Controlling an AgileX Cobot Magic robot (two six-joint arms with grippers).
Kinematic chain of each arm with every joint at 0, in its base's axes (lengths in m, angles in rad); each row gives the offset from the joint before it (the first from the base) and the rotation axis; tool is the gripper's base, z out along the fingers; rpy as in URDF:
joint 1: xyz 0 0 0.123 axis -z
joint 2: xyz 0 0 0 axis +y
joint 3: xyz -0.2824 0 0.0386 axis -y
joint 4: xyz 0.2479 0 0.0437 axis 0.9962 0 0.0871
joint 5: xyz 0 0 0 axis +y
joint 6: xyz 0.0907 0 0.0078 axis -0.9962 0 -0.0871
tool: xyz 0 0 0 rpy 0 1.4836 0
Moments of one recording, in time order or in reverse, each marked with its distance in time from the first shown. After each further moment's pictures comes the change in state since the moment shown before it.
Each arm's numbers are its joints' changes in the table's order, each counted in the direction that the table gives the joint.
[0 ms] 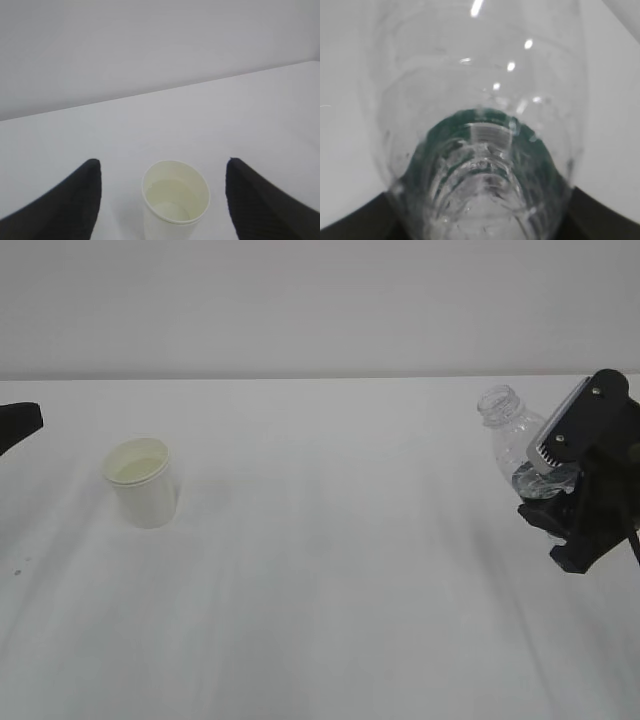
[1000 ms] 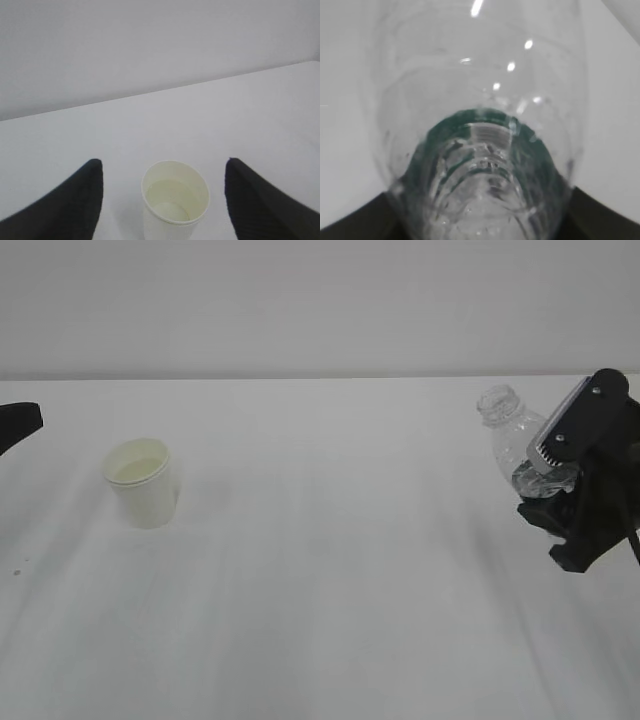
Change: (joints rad) left arm 0.000 0.000 0.000 0.002 0.000 0.002; right arm 0.000 0.000 0.000 0.013 -0.001 0.018
